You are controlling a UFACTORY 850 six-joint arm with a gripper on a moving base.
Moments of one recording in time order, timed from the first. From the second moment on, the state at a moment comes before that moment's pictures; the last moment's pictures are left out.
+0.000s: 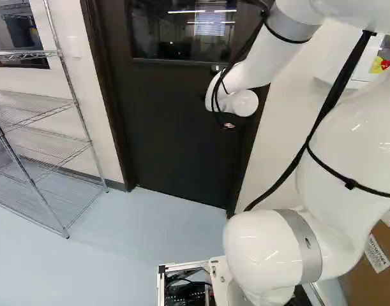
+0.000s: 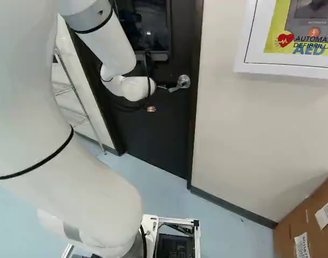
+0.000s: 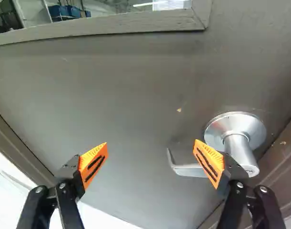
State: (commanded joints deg) arm -3.3 2.6 -36.4 3.0 36.4 0.0
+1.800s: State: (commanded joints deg) arm -3.3 -3.1 -35.7 3.0 36.4 0.0
